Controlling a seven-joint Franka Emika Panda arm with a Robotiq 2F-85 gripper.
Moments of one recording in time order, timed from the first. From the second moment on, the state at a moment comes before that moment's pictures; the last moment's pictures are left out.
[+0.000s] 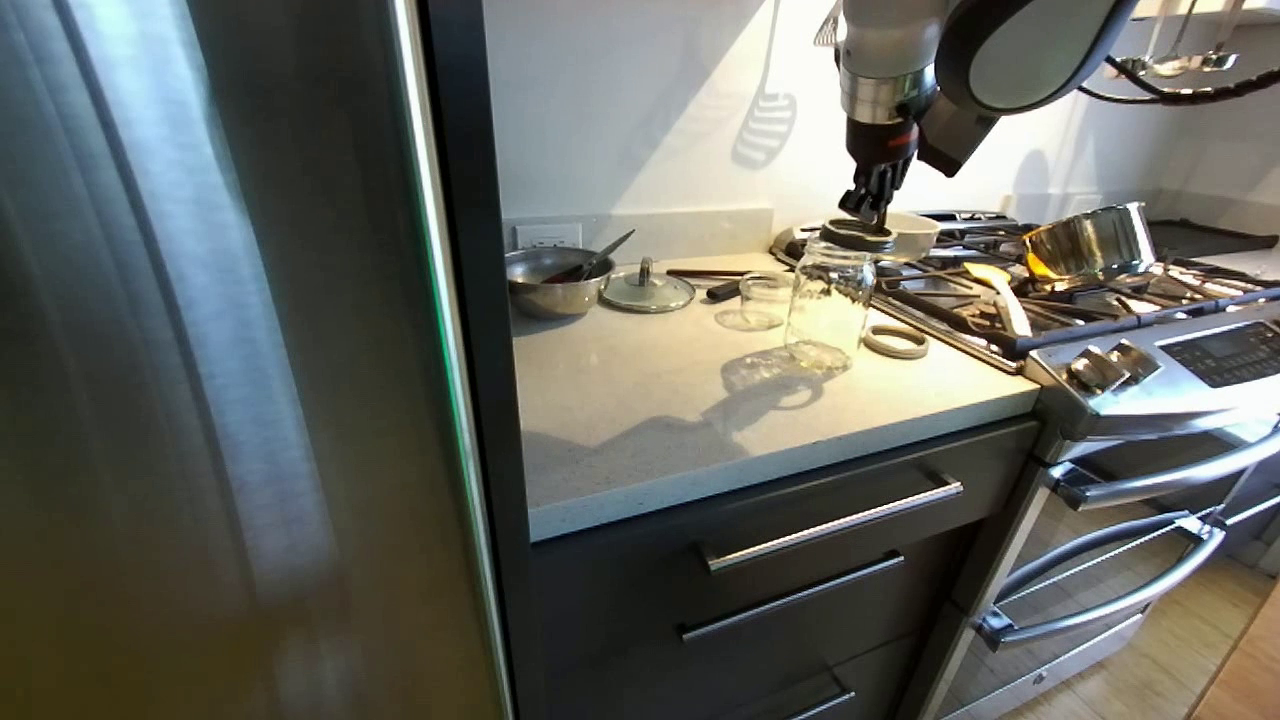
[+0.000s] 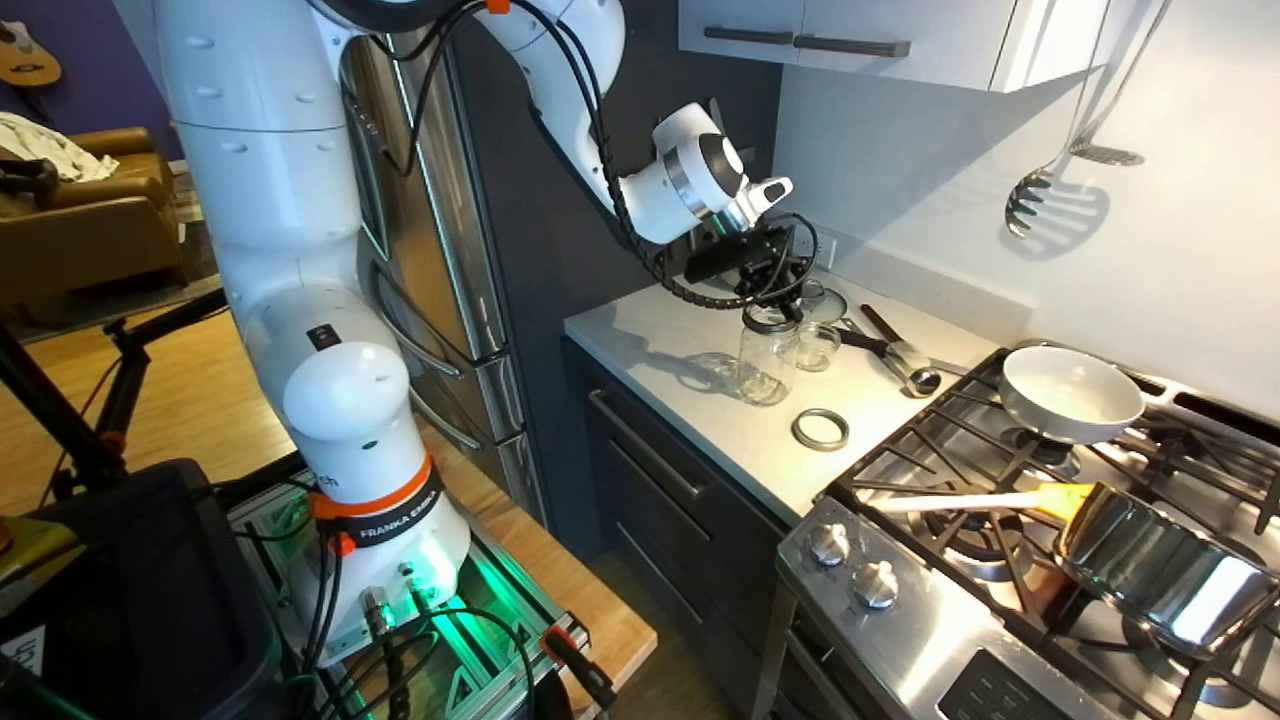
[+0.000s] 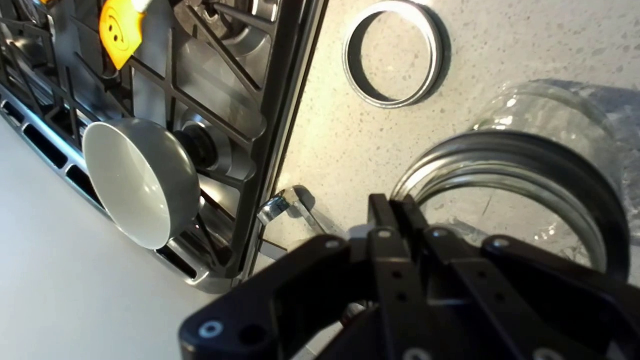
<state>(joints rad) -0.09 0.15 -0.14 -2.25 -1.01 2.63 0.37</state>
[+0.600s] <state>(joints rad) -0.09 0.17 -0.14 -2.22 -1.01 2.63 0.37</state>
